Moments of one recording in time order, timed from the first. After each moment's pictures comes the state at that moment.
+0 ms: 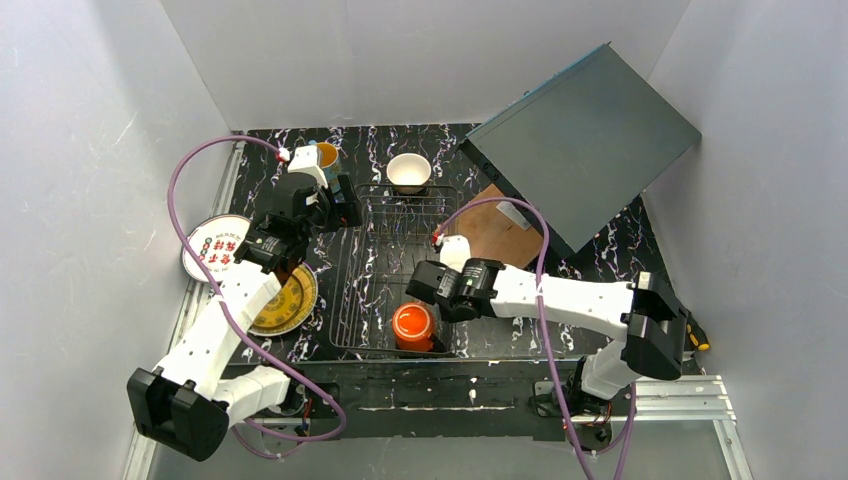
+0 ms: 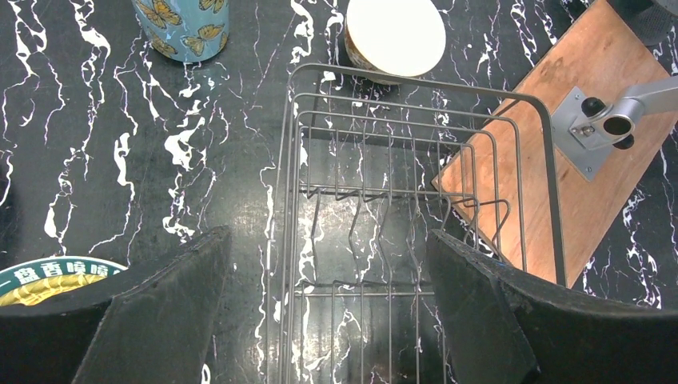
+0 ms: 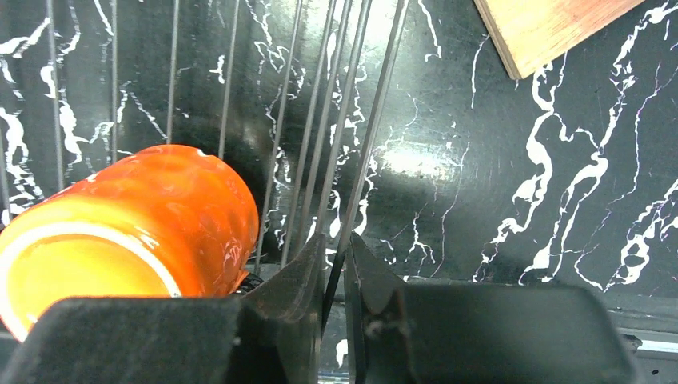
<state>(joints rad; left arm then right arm) -0.37 1.09 1.02 -0.44 -0.16 -0.37 1.25 1.53 1.19 -0.96 0.48 0.96</state>
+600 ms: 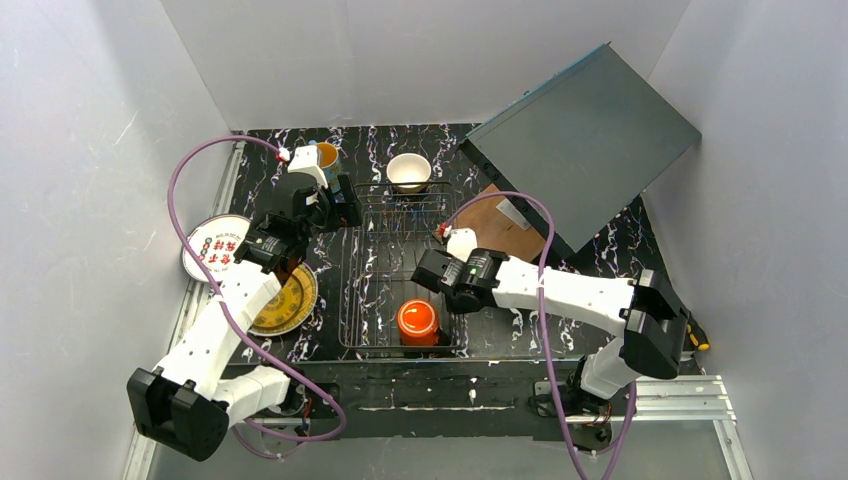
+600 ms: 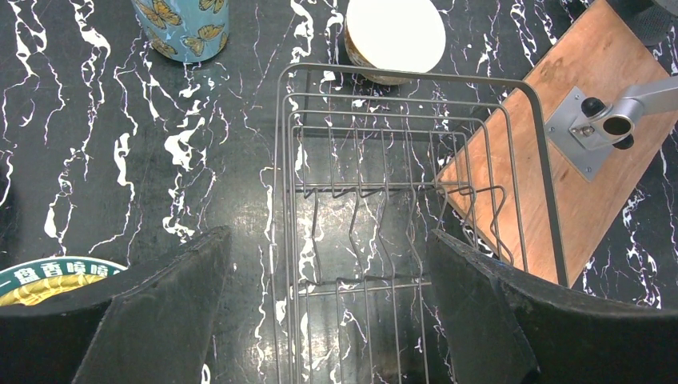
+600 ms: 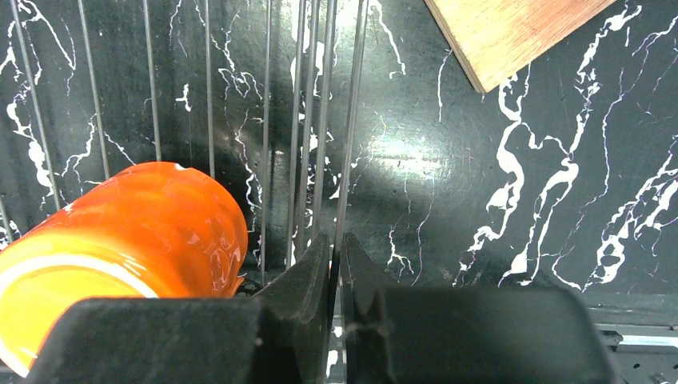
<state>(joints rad) -0.37 1.09 1.02 -0.44 -0.16 -0.37 1.18 1.54 1.21 -0.99 0.47 0.94</state>
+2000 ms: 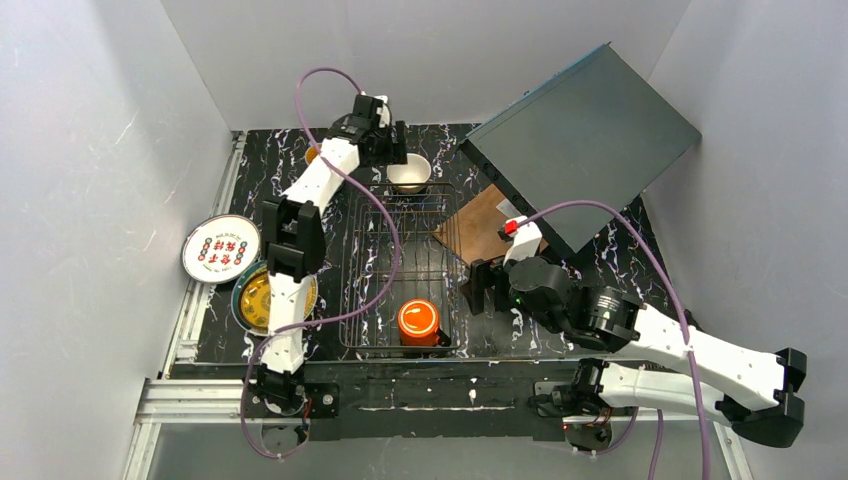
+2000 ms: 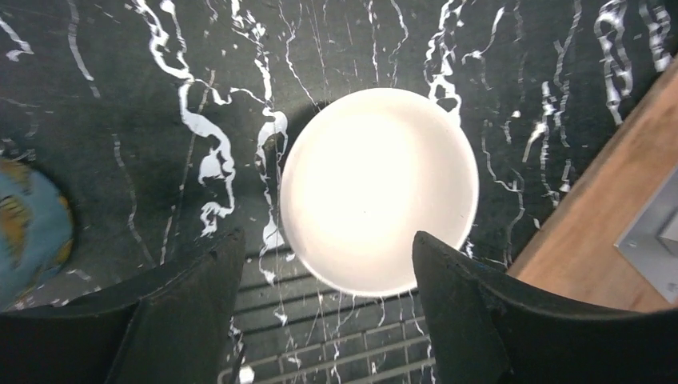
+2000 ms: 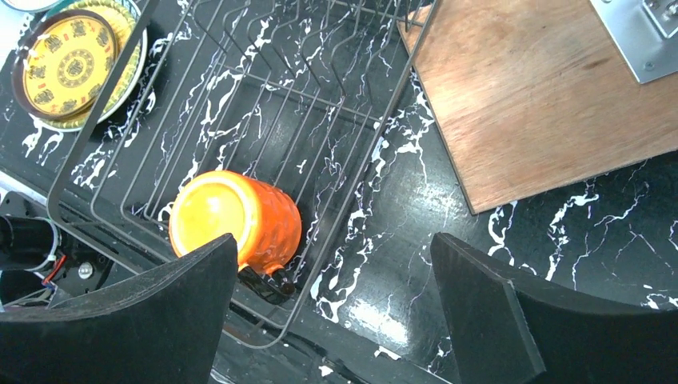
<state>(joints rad) -0.32 2.24 2.09 -0.64 0.05 -0.29 1.18 0.86 0.88 -0.60 0.47 0.56</state>
